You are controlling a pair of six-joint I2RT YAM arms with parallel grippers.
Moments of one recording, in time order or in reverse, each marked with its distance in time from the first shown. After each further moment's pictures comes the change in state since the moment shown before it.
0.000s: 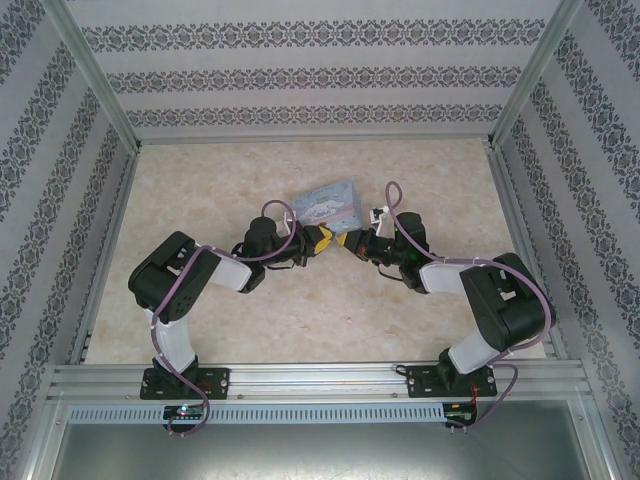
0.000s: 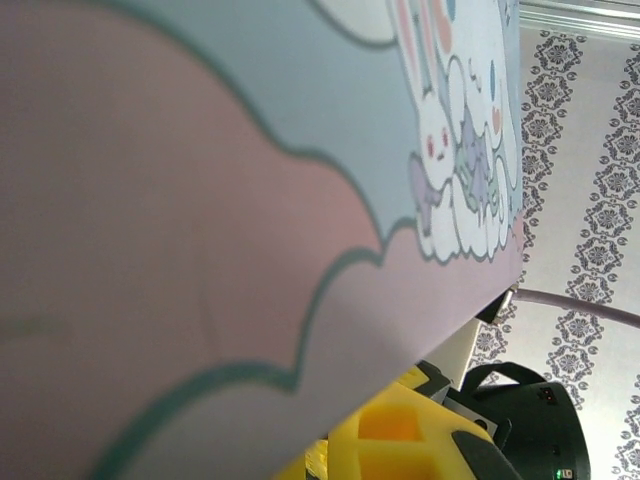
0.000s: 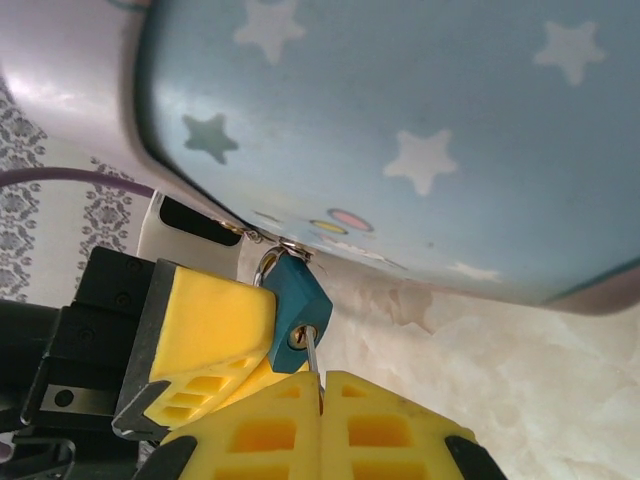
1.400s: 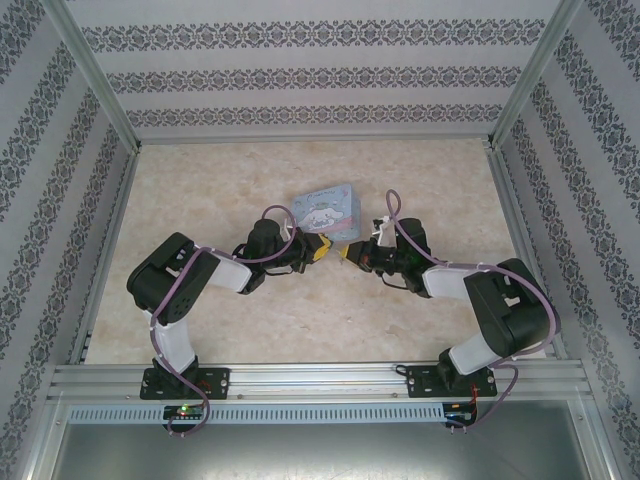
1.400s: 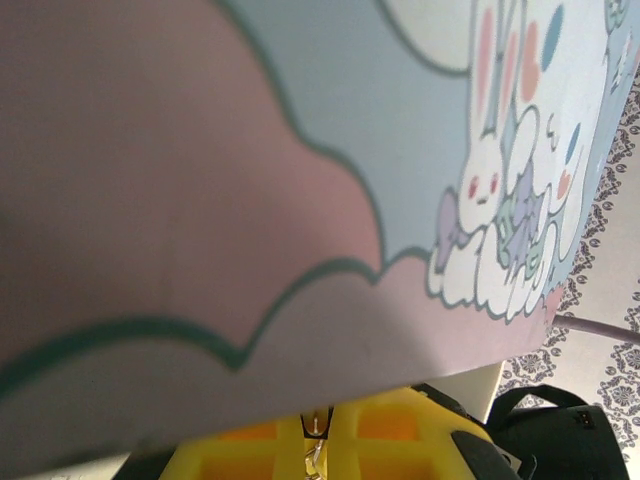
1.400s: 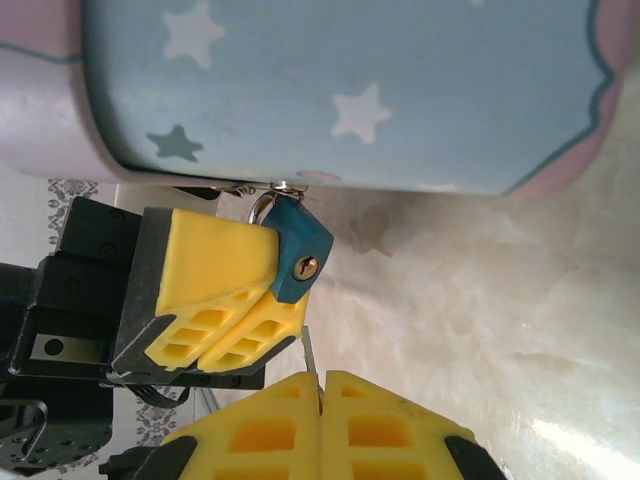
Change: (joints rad) left arm -0.008 -0.013 -0.008 -0.136 -0.019 0.027; right arm -0.010 -0.036 -0.039 -0.125 -0.042 -0.008
